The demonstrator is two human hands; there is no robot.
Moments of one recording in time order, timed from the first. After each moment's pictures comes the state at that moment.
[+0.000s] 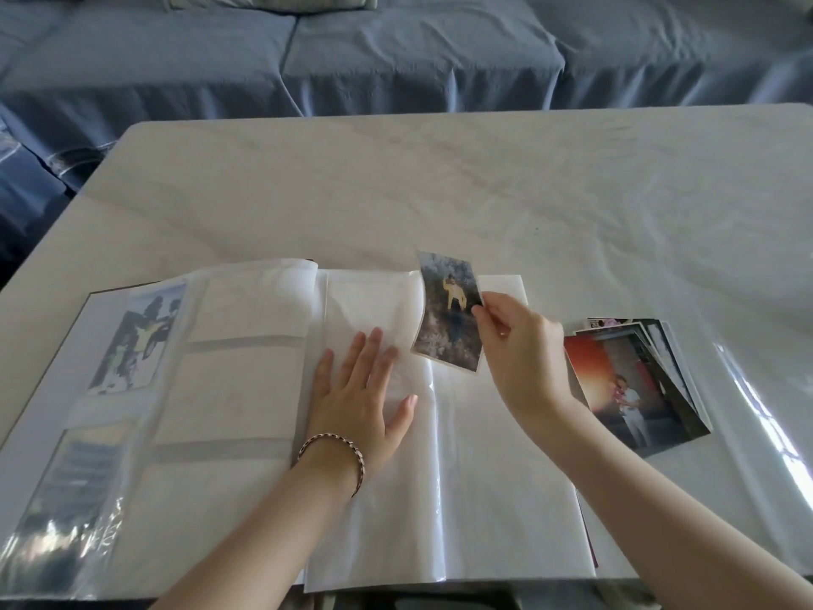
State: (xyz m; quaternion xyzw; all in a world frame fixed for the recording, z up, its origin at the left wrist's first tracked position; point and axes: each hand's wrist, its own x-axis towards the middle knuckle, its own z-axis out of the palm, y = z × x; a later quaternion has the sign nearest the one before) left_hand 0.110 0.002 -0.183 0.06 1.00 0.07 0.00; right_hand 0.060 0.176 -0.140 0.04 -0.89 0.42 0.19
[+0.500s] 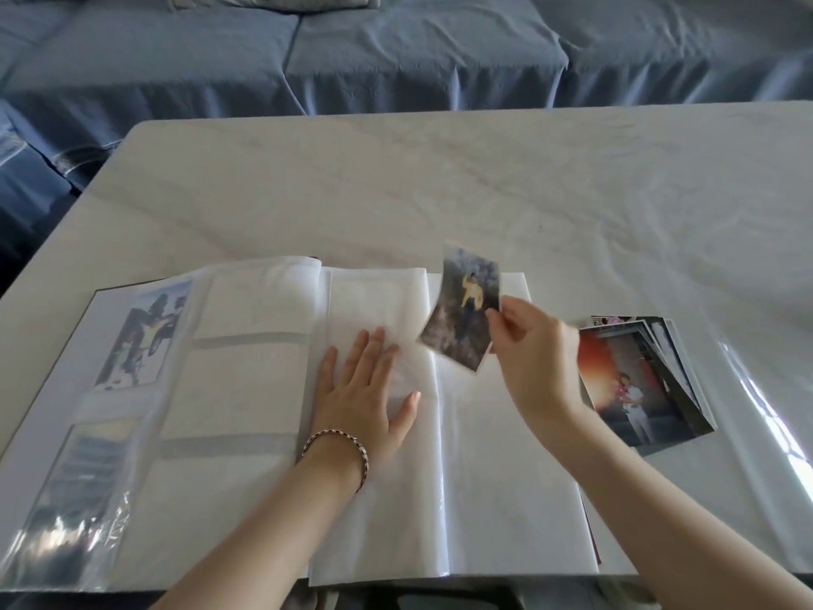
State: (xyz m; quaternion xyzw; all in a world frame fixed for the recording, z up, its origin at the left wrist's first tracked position) left_hand 0.110 0.002 -0.182 0.05 1.00 0.07 0.01; right_hand 0.065 0.182 -0.143 0.00 -0.88 0.44 0.18
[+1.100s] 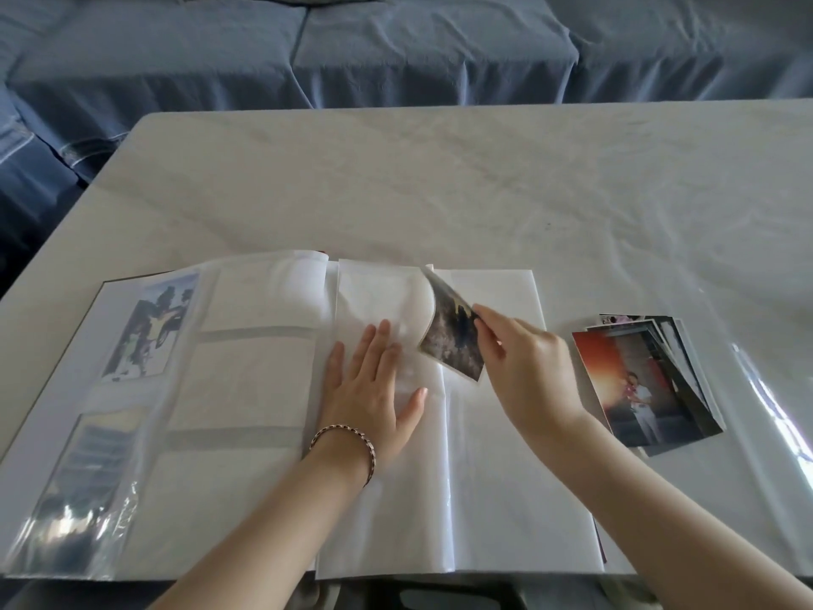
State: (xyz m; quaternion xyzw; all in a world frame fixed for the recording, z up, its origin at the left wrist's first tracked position) left_hand 0.111 0.004 -0.182 0.05 0.99 0.11 -0.01; right_hand 0.078 0.171 -0.136 0.13 -0.91 0.30 0.25
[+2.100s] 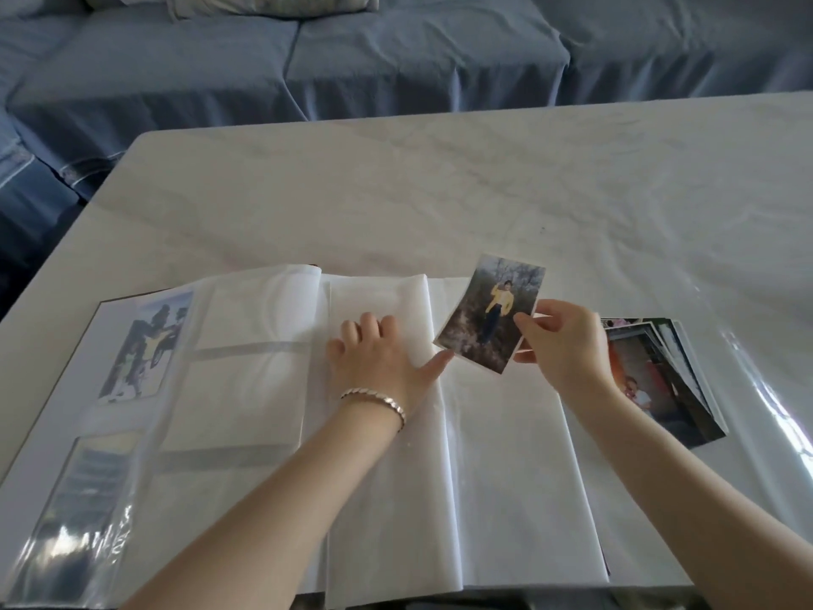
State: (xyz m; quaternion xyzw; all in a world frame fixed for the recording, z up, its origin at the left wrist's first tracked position) left_hand 0.060 0.029 -0.167 -0.07 1.00 0.00 0.02; right_hand 0.041 0.211 -0.149 -0.15 -0.83 0.53 0.02
